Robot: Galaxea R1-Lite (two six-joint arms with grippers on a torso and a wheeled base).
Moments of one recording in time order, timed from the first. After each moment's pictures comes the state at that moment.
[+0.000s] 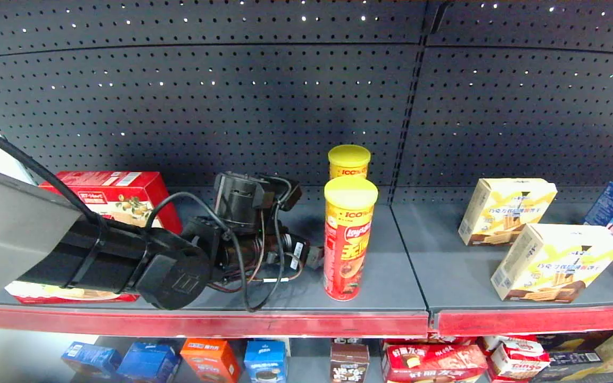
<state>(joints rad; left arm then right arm) -0.55 1.98 -1.08 -0.44 0.01 0.01 0.40 0.72 -0.83 0.10 -0.70 0.04</state>
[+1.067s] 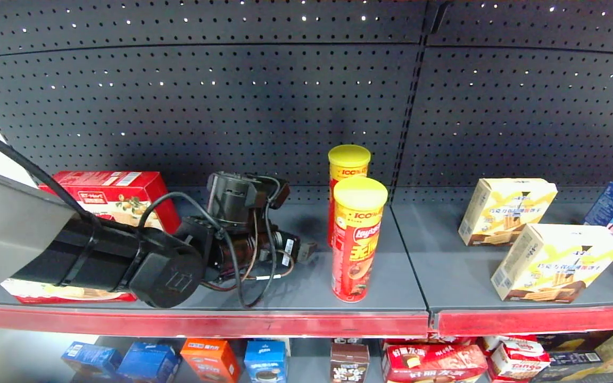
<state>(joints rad) -0.52 1.97 -1.06 -0.44 0.06 -0.03 0.40 0.72 -0.82 0.10 -0.70 0.05</state>
